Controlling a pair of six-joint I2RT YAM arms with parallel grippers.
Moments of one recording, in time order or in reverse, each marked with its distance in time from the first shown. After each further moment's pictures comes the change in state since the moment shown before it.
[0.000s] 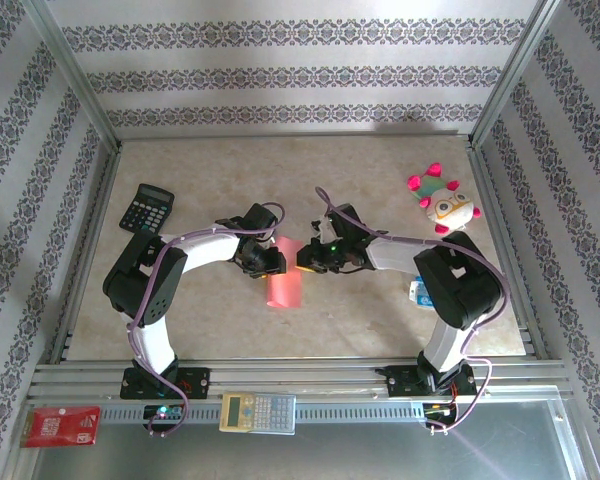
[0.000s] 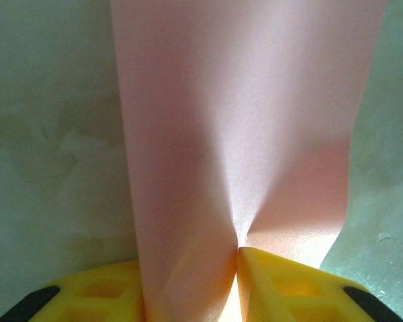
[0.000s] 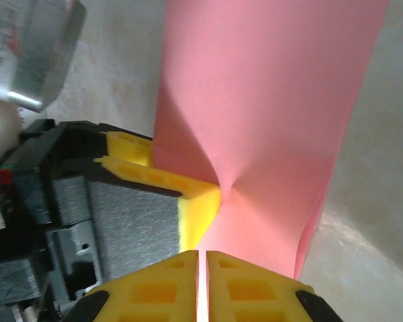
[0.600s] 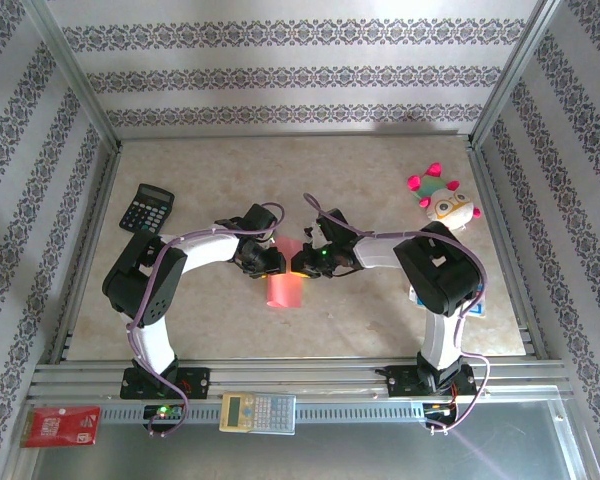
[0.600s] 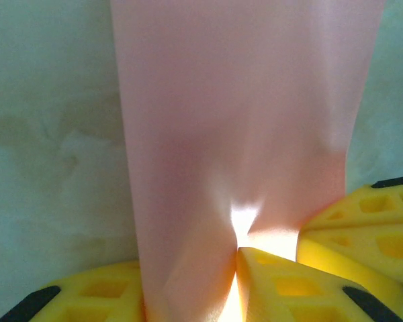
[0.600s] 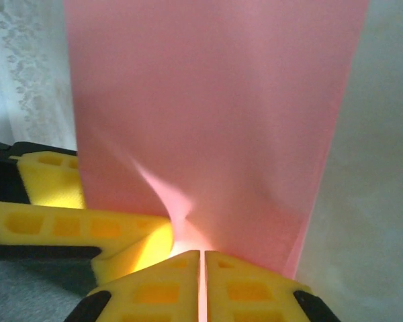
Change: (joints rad) left arm 0.000 -0.003 -0.008 0.010 0.000 0.000; right arm 0.037 0.127 0.050 0.010 0.033 0.018
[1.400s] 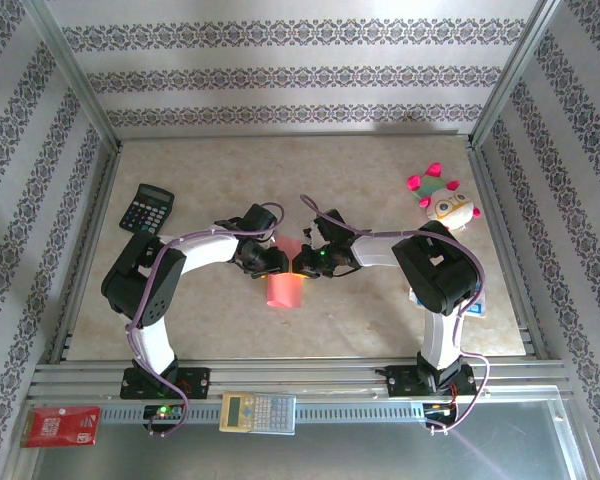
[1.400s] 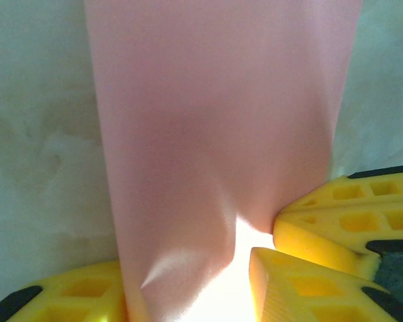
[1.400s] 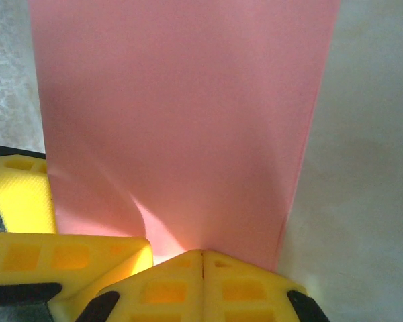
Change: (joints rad) left arm 0.000 -0.014 -0.008 0.021 0.015 -0.014; right arm 0.005 0.016 0.026 -0.066 0.048 -0.046
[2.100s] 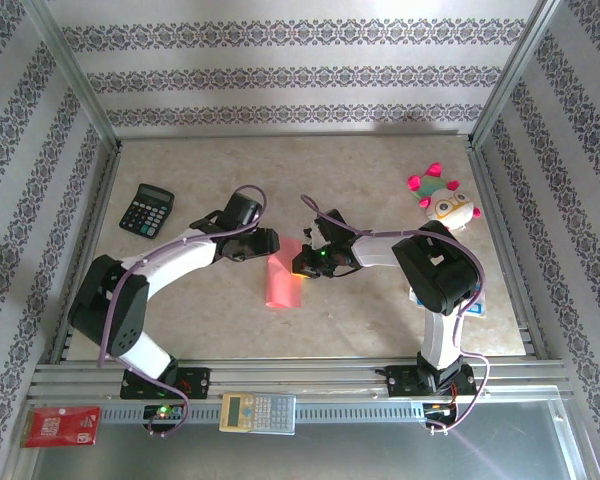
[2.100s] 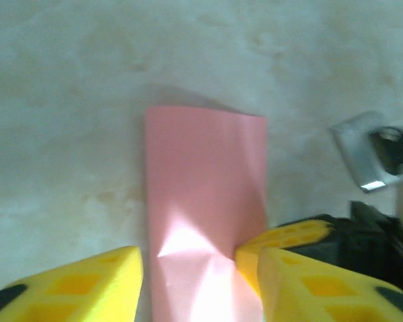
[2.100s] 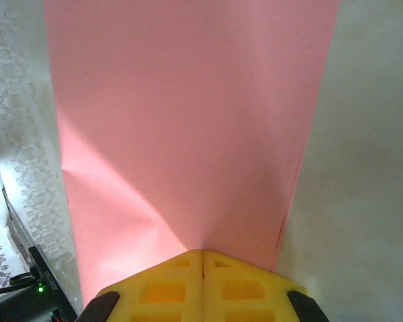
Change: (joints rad) left arm 0.028 -0.256 -0.053 0.078 -0.150 -0.029; right arm 0.000 0.000 -0.007 0.014 -0.007 -0.003
